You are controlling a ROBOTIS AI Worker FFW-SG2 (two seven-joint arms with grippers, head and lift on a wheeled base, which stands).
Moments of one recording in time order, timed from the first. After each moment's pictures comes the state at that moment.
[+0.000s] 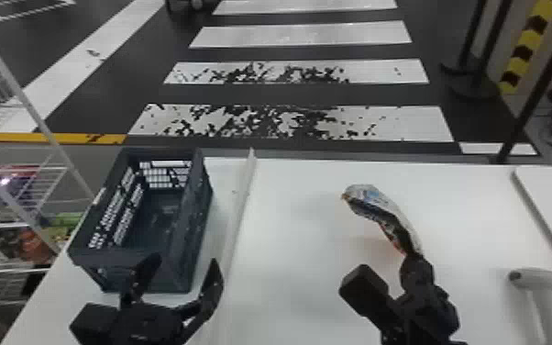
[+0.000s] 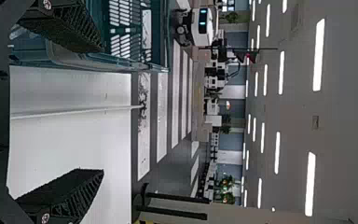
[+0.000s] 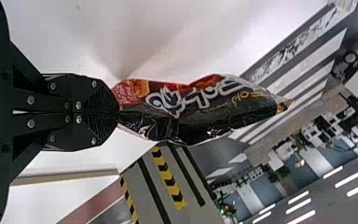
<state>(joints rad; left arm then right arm) 0.65 0.44 -0.14 -1.95 0.31 -0.23 0.20 0.27 -0.07 0.56 -1.90 0.84 0.89 -0.15</state>
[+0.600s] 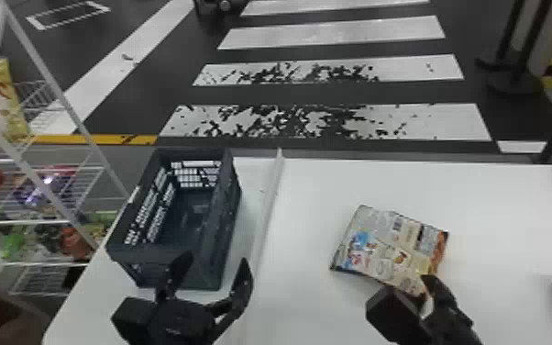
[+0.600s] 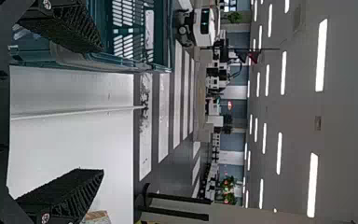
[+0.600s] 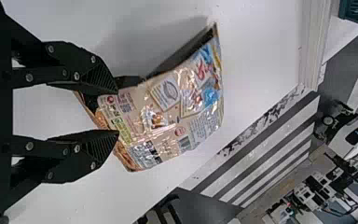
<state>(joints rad) 0.64 0.44 -0.14 -1.94 0.31 -0.23 0.20 0.35 -0.09 0.54 -1.98 0.81 0.83 0.10</state>
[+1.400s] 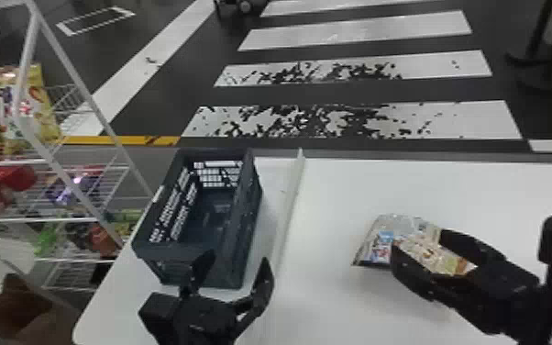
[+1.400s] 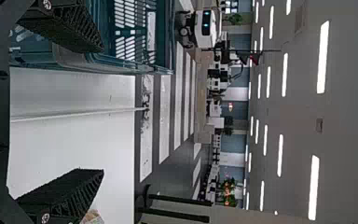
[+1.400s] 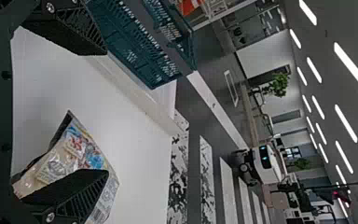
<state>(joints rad) 0.64 0.44 -0.14 -1.93 0.32 -0.23 0.20 0.35 -0.02 0.09 -2.16 -0.14 0.67 0.52</state>
